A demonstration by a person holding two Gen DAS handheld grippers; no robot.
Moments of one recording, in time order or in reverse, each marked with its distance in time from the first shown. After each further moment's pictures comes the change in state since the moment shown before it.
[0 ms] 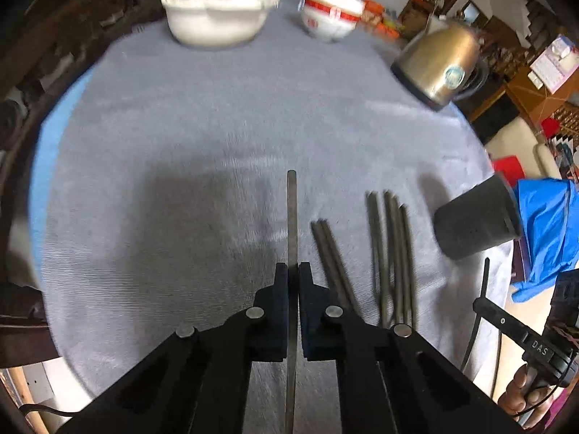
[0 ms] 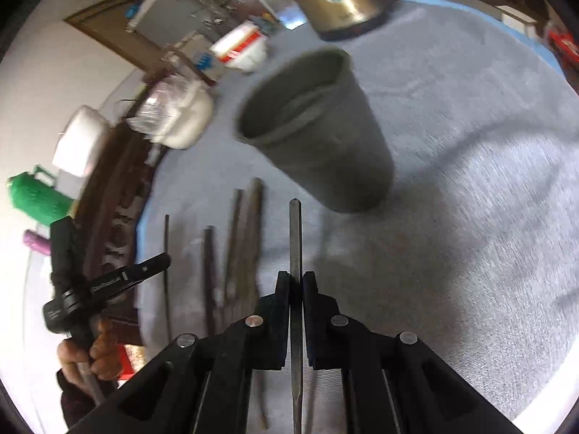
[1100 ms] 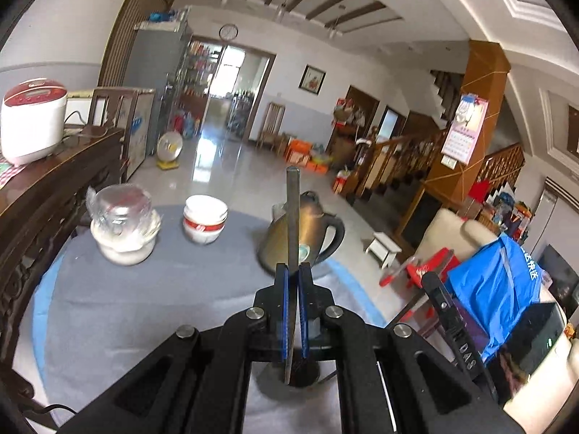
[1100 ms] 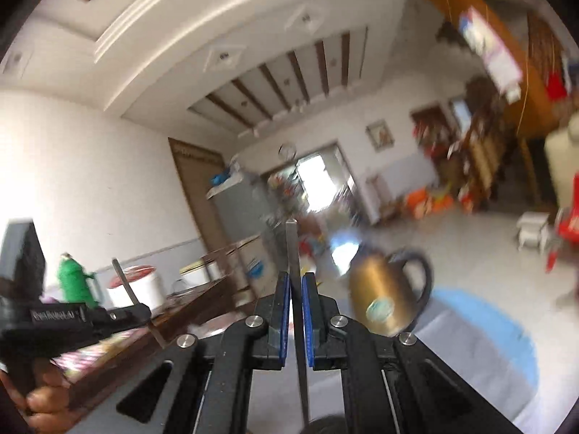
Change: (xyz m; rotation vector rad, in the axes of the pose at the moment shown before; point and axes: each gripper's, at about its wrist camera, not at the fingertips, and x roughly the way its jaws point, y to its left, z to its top) left arm -0.186 -0.174 0.041 0.139 -0.638 -0.201; right arm -0.182 0.089 0.060 -0.329 -0.991 0.026
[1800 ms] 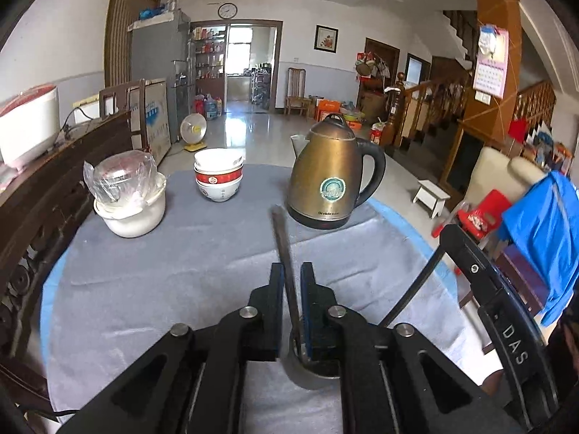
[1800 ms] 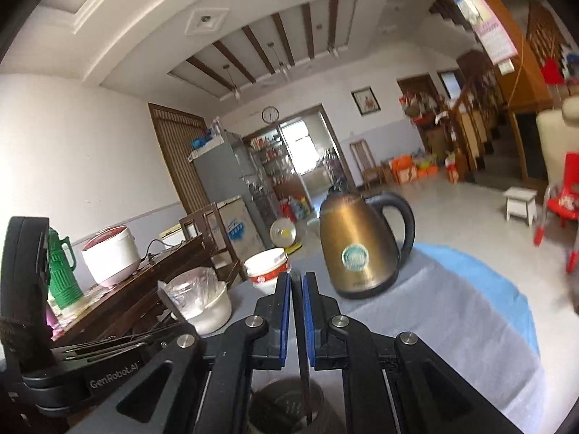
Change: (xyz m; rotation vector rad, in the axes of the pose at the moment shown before) left arm 0.087 -0.029 -0.081 0.160 0.156 0.213; right arm 0.042 -0.033 -0.065 0.042 0.199 -0.039
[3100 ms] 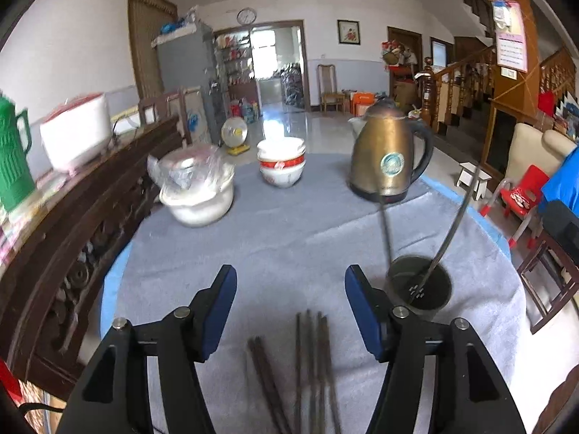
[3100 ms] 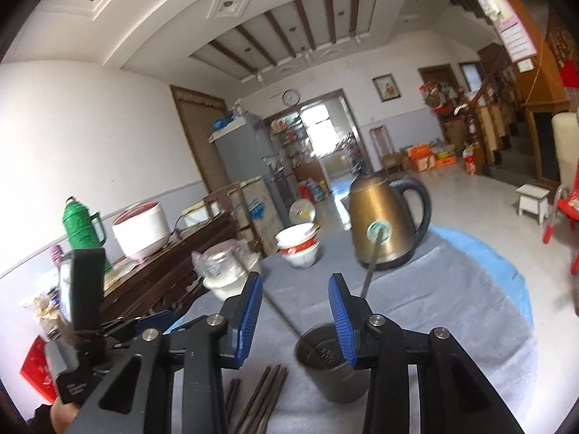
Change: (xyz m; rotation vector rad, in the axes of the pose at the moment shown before) left arm -0.035 0.066 -0.041 0.043 0.022 0.203; right arm -0.054 0.040 -0.021 -0.049 0.087 0.085
